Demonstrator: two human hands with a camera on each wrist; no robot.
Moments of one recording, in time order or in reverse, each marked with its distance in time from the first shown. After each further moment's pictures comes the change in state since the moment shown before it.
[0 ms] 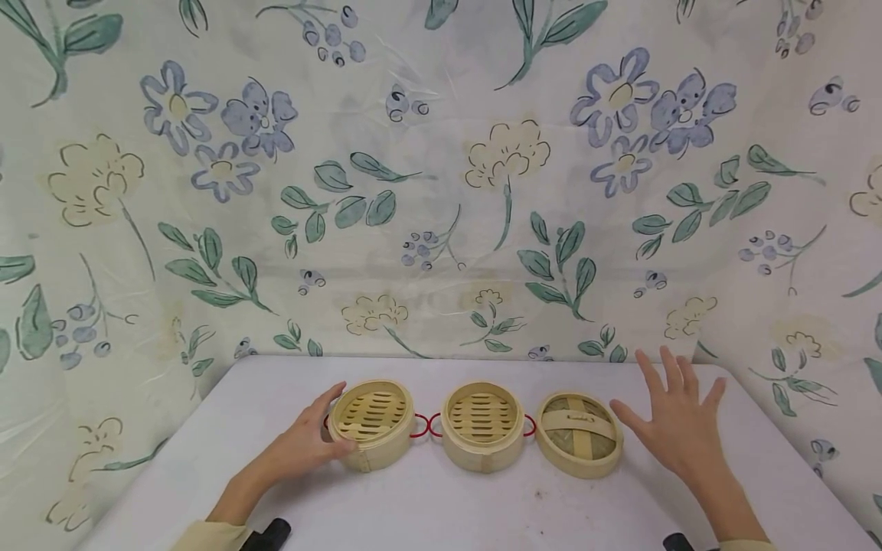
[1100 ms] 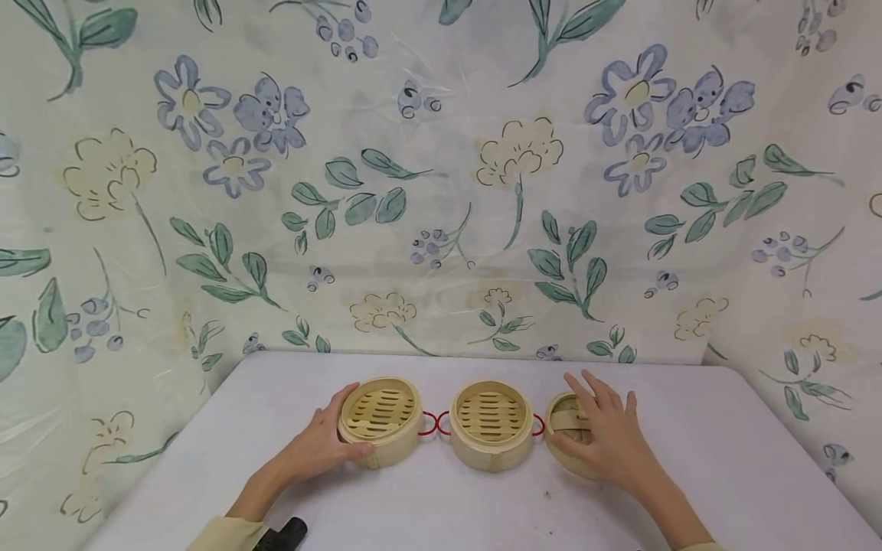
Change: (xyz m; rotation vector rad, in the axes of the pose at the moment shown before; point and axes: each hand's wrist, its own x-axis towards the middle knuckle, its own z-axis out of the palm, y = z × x) left_hand 0.003 0.000 0.013 -0.056 -0.003 0.033; right_hand -0.003 -0.070 0.036 0.301 -0.131 -0.173
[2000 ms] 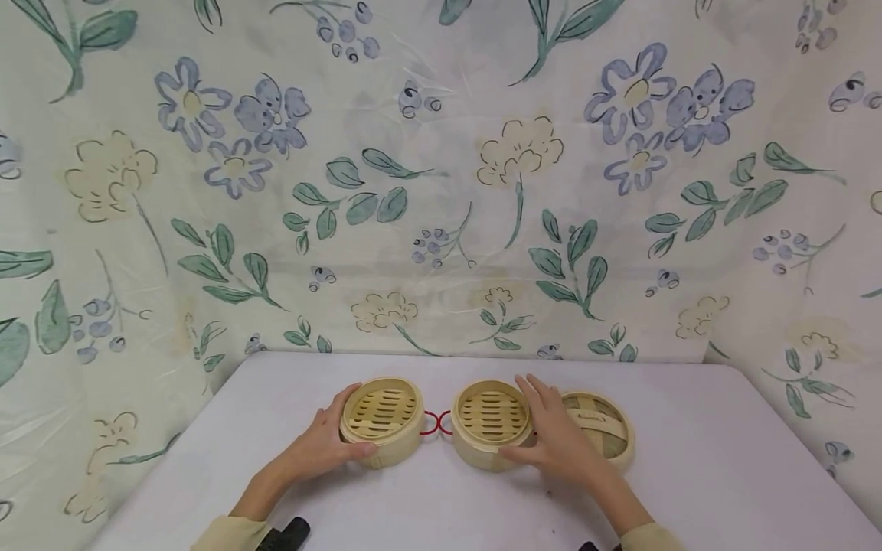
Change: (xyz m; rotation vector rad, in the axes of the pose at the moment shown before) left_hand -0.002 0.004 -0.002 0.005 -0.004 0.001; right_hand 0.023 -0.043 0.039 0.218 -0.190 -0.008
